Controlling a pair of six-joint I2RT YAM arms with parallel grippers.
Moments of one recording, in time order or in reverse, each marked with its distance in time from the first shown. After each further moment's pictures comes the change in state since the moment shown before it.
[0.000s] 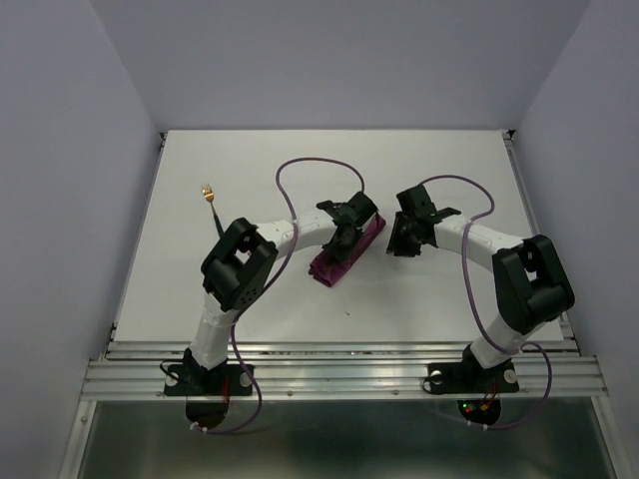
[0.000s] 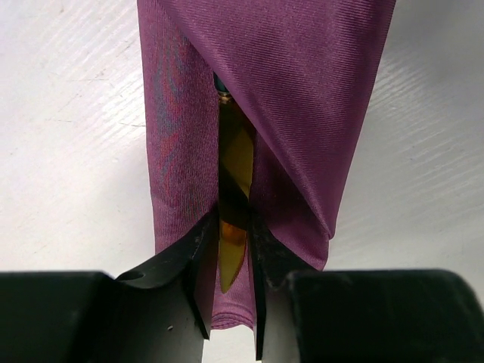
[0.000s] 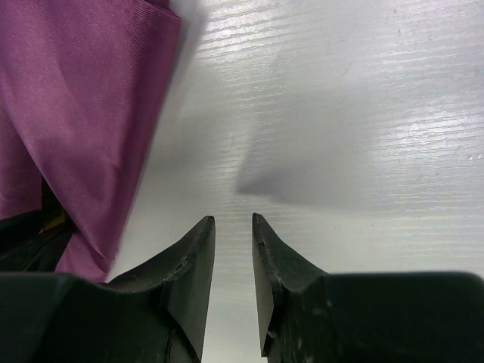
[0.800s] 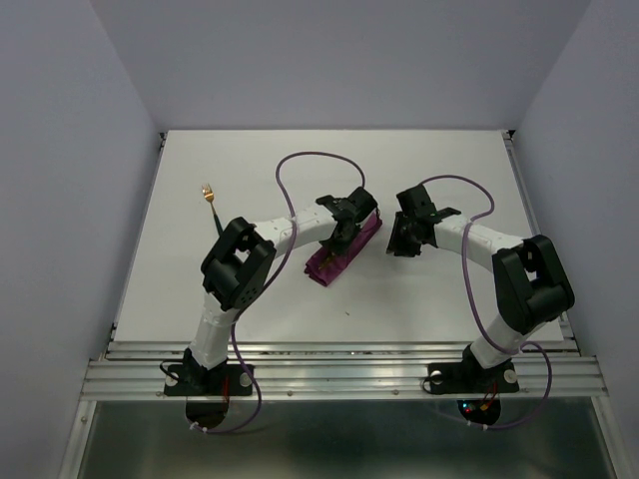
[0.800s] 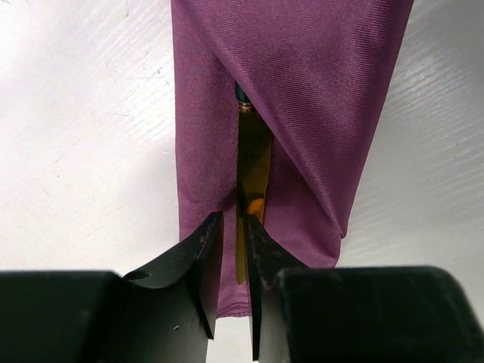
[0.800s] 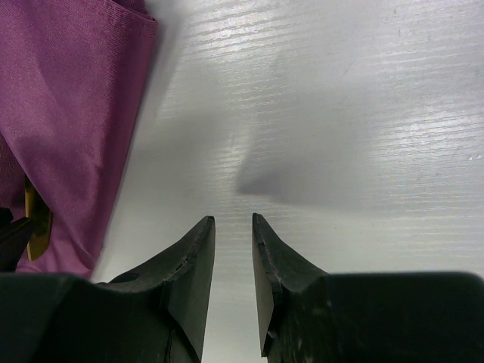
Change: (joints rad) left arm 0.005 0.002 0.052 -0.074 -0.078 0.053; right arm 0.000 0.000 0.000 0.000 0.000 0.000
